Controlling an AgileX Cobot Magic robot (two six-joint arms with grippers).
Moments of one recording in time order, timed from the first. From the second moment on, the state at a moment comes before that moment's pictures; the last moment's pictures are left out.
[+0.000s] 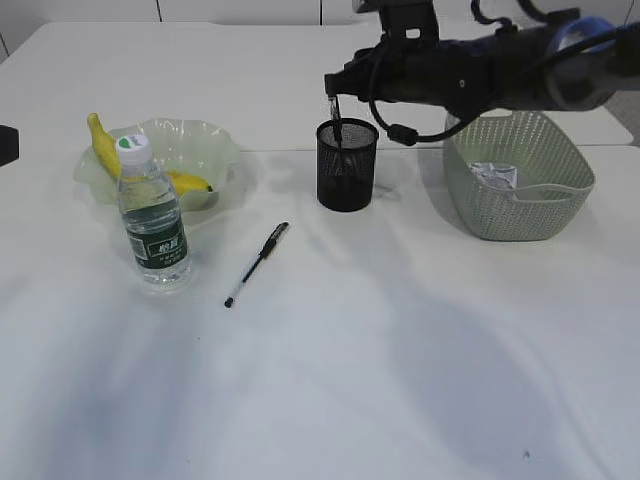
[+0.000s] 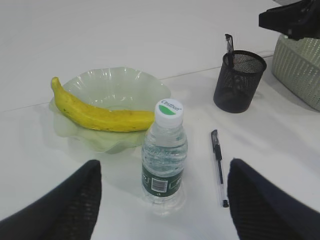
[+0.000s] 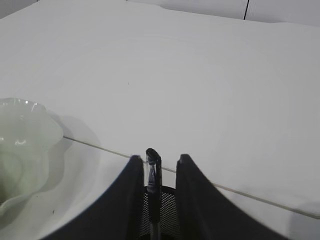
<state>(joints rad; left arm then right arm) -0.01 1.00 -0.61 1.85 -0.38 -1.82 0.32 2.16 -1.68 -0.05 -0.05 0.03</state>
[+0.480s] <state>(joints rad) -0.01 1.00 -0.61 1.85 -0.38 -1.82 0.41 1.94 -1.68 -0.05 0.24 0.03</state>
